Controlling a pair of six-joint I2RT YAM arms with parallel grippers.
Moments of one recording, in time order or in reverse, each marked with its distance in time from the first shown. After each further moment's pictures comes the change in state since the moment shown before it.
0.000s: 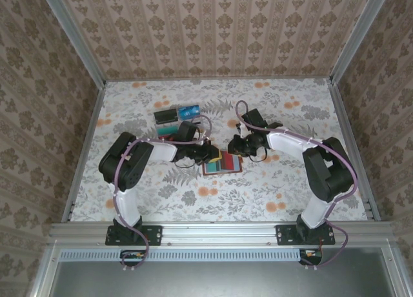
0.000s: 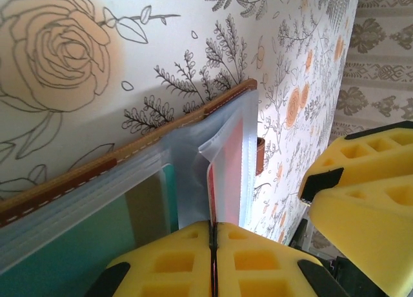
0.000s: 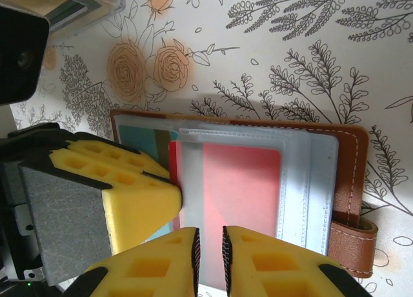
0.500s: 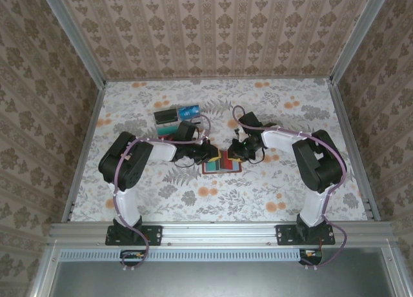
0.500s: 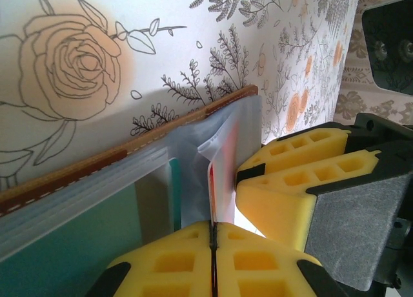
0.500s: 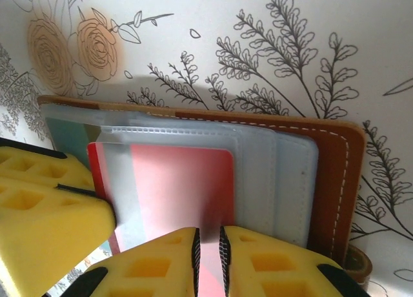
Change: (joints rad) left arm 0.011 0.000 -0.001 0.008 0.002 -0.004; right arm 0.000 0.115 0.030 -0.042 -0.008 0.002
